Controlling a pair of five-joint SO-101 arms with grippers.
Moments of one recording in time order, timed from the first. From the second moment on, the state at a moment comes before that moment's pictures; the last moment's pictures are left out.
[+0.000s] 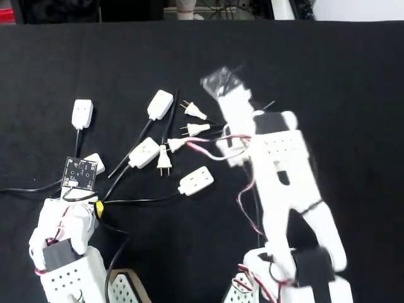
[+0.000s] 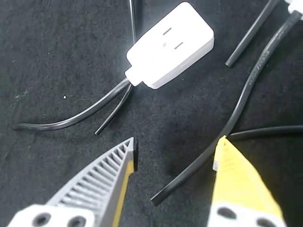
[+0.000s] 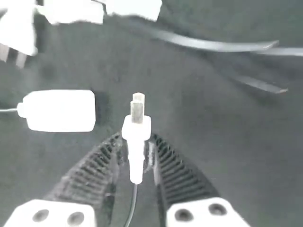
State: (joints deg) left arm -28.1 -104.3 96.2 67.1 -34.0; right arm -10.5 -18.5 22.9 74.3 20.5
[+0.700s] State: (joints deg) left arm -0.7 -104.6 79.7 63.6 -17.9; right arm -22.9 -51.2 3.3 79.8 -0.7
